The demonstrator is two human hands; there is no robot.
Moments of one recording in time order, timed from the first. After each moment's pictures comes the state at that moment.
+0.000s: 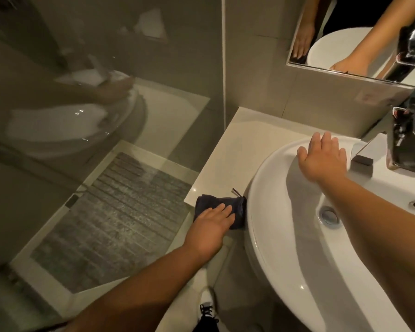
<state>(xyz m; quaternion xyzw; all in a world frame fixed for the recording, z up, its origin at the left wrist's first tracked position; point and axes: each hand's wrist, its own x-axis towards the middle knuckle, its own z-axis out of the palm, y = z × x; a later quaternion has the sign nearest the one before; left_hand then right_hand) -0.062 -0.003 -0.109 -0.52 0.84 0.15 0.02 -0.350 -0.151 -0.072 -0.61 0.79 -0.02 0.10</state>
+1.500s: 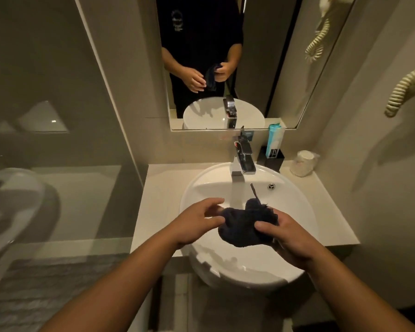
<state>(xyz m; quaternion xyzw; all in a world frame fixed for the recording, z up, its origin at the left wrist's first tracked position) -0.141 -0.008 0.095 -0.35 0.76 0.54 -0.08 -0.326 0.129 0.109 -0.32 0.61 -0.48 0.54</state>
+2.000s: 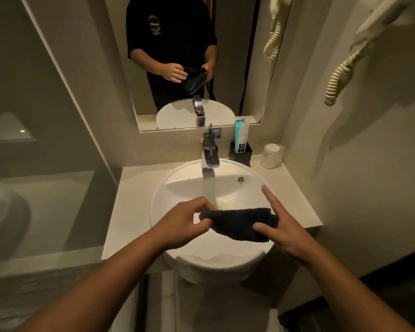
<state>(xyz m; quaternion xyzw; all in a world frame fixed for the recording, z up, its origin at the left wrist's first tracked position) -0.172 0.052 0.119 -0.26 0.88 0.38 -0.11 -0.373 0.209 0.117 -0.40 0.72 -0.41 0.39</state>
